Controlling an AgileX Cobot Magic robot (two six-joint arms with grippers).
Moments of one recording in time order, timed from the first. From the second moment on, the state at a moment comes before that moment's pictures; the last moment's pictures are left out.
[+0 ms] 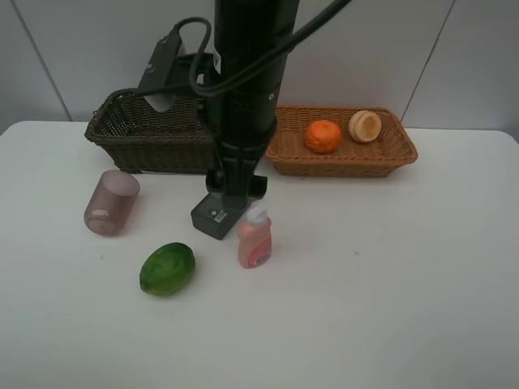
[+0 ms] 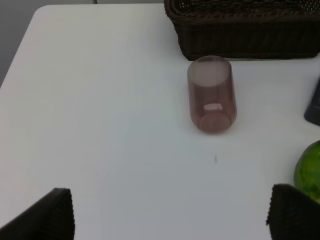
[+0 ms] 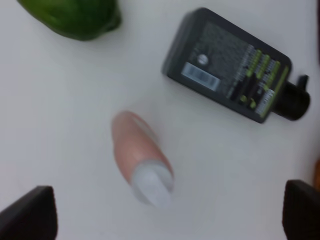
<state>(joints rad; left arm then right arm) 0.05 -0.01 -0.51 0.03 1.06 -0.01 0.92 1.92 -1.68 -0.13 1.22 -0.54</state>
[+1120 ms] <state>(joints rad) 0.05 -0.01 -0.51 0.03 1.06 -0.01 0.89 1.92 -1.68 -0.14 1.22 -0.11</state>
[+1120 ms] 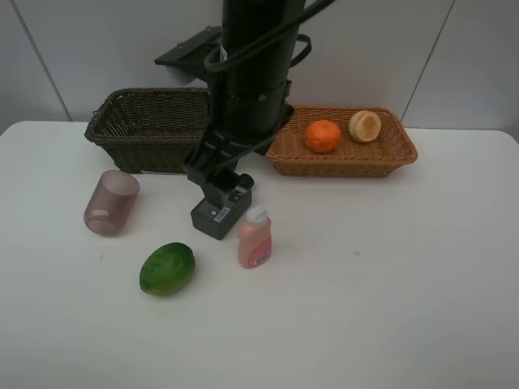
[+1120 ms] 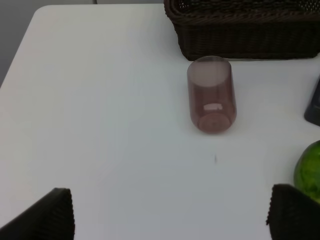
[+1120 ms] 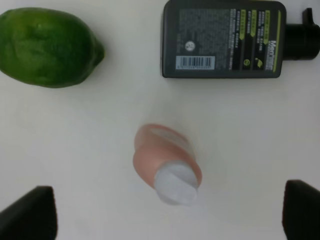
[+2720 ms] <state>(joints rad) 0.05 -0.01 -0.51 0.03 1.06 -0.01 0.89 1.96 -1.59 -0.09 1.22 -0.51</state>
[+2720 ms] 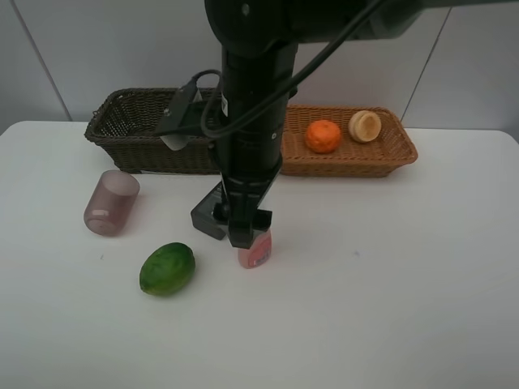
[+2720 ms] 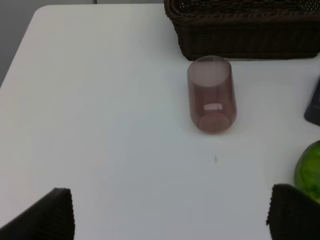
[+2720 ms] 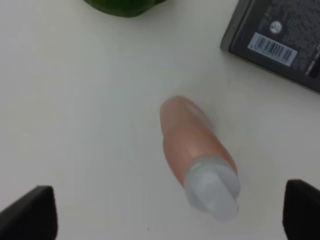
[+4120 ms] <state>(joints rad) 0.05 -0.01 -0.51 0.03 1.06 -0.01 0.85 2.05 -1.53 -0.13 1.07 -0.99</state>
